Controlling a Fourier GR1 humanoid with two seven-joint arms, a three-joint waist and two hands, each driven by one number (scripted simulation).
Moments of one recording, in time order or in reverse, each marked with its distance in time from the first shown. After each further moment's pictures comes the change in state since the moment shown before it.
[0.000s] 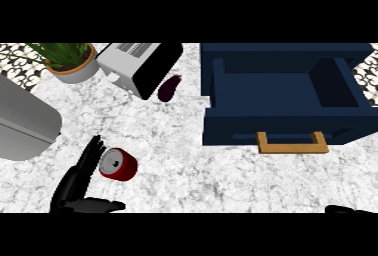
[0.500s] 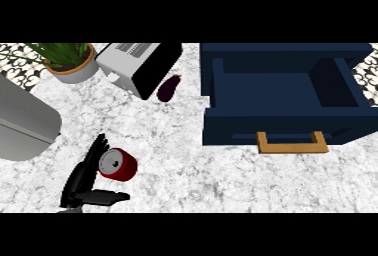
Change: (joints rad) left arm -0.126 0.019 0.032 0.280 -0.012 0.043 -0.134; right arm 0.020 -0.002 -0.046 -0.025 -0.029 0.044 0.006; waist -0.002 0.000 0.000
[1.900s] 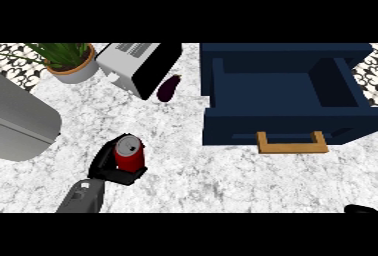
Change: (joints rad) left arm -0.306 0.009 -0.045 0.422 -0.004 -0.128 -0.194; right arm -0.069 -0.010 -0.065 0.008 -0.001 0.021 0.040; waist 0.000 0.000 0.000
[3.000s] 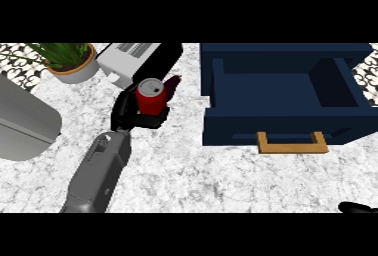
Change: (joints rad) left arm -0.280 -0.099 0.038 -0.129 0.151 0.353 0.249; right arm -0.014 0.022 0.027 -0.030 0.066 -0.029 0.004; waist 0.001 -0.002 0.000
